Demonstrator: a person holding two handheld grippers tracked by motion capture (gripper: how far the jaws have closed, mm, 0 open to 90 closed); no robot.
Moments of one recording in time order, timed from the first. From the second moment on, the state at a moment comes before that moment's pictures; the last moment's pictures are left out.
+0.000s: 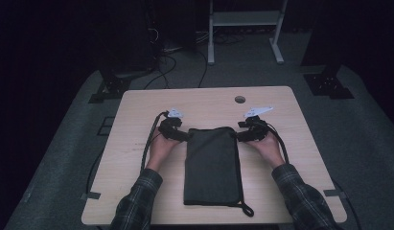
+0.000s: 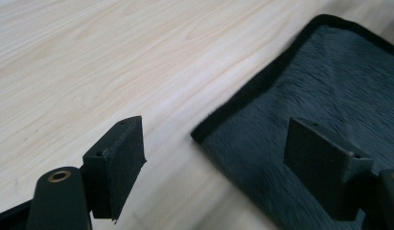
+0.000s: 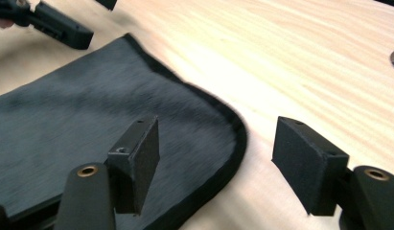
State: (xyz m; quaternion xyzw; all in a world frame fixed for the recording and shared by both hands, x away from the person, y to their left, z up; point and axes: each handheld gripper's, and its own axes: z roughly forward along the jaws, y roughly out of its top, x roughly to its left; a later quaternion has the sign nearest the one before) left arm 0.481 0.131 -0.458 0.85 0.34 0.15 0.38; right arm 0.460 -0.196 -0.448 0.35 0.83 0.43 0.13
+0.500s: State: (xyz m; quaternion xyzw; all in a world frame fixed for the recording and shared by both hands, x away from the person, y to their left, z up) left arm 0.499 0.129 -0.470 0.86 0.35 0.15 0.34; right arm 0.486 -0.188 -0.479 0.37 0.83 0.39 0.11
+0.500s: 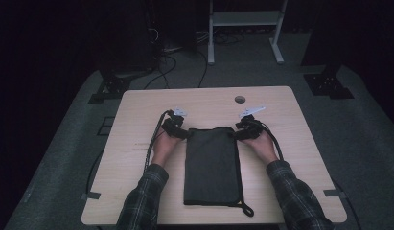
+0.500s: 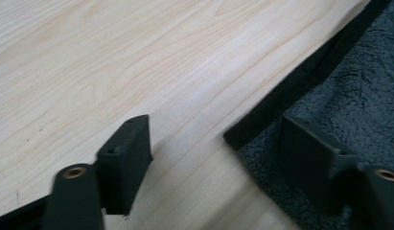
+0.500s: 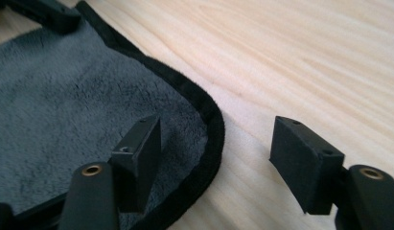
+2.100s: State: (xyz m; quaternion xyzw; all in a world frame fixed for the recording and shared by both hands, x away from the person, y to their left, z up) left arm 0.466 0.152 -0.402 0.82 0.29 0.13 0.48; right arm 0.463 -0.191 -0.413 0.32 0.81 0.47 0.13
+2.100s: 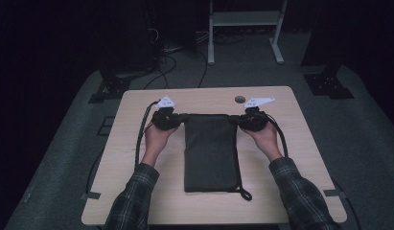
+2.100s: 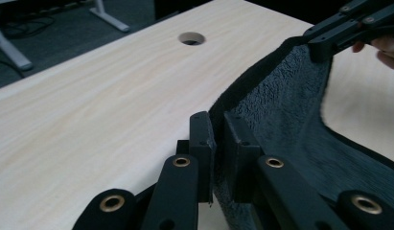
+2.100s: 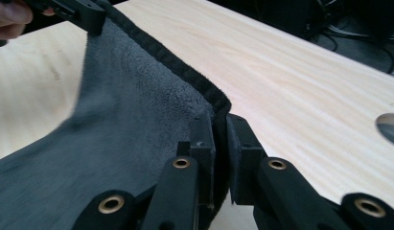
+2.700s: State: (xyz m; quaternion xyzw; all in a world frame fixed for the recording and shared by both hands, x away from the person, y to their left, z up) left arm 0.414 0.160 -0.422 0.82 0.28 0.05 0.49; right arm 0.409 -0.197 -0.438 0.29 0.83 0.47 0.08
